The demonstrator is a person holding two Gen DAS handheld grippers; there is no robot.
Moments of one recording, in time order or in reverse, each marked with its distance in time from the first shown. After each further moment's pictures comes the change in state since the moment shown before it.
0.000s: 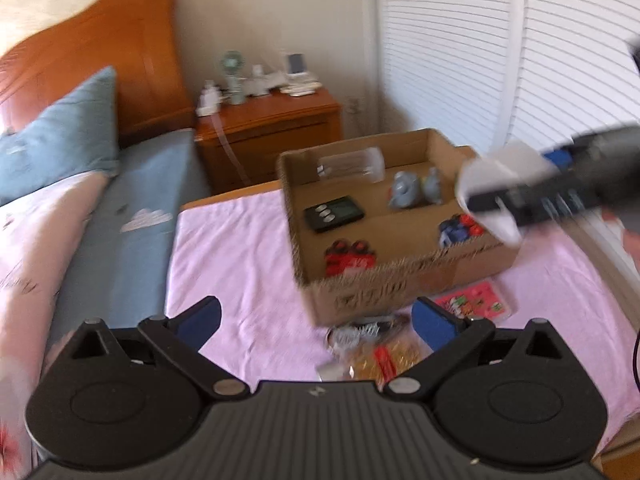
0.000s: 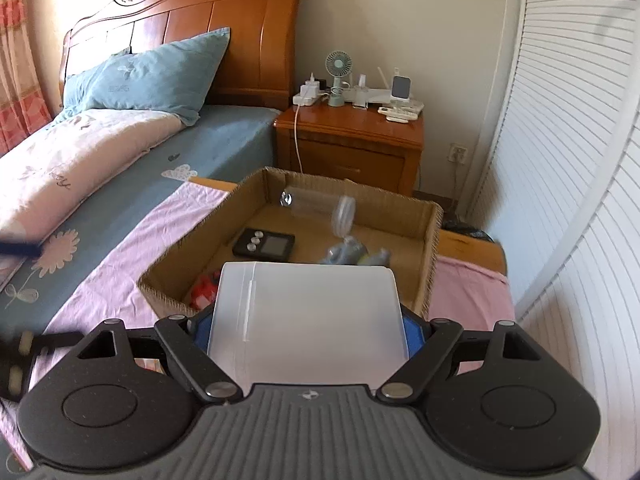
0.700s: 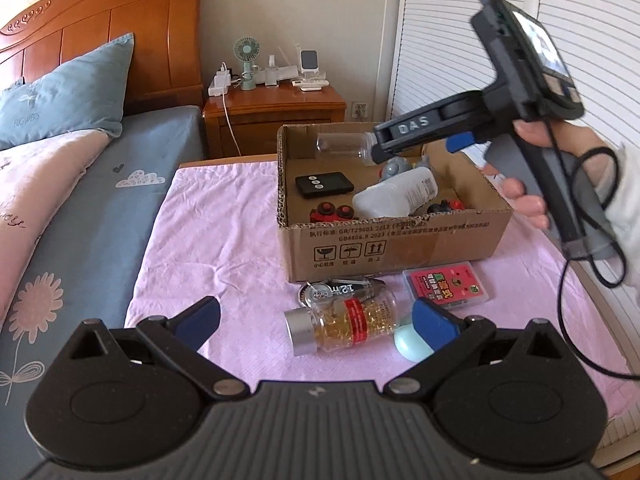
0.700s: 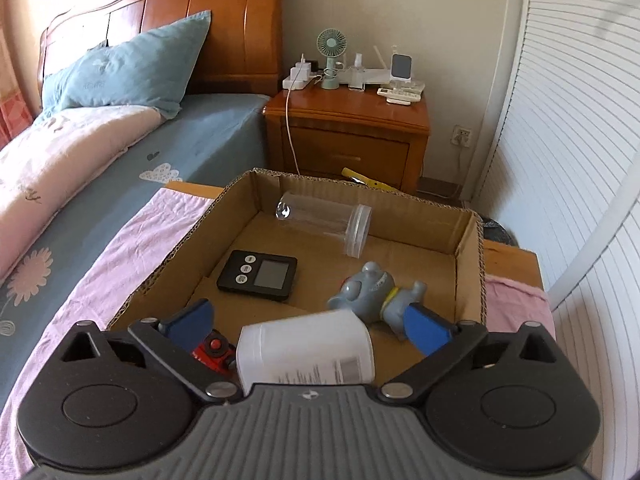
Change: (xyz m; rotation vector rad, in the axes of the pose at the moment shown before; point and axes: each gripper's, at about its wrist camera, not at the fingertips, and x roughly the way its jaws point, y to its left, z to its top) left arm -0.004 0.001 -0.043 -0.121 -0.018 -0.052; right arm 0.077 0.010 0.030 0.055 0.057 -0.021
